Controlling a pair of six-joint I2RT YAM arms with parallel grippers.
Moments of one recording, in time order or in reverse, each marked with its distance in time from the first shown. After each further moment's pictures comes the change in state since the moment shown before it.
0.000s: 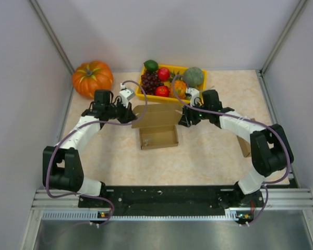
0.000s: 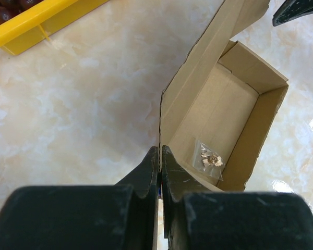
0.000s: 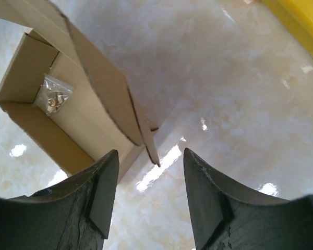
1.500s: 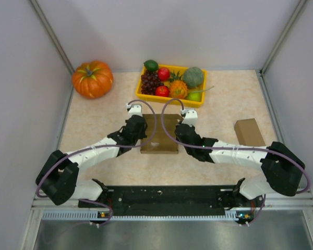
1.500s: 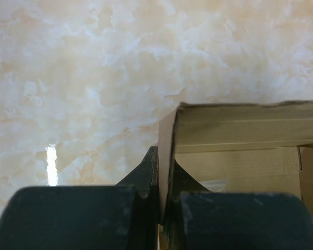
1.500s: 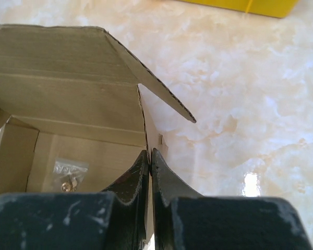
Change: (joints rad) left arm -0.502 -0.106 -0.272 0.225 -1.089 -0.769; right arm 0.560 -0.205 -0.241 0.141 1.148 0.554
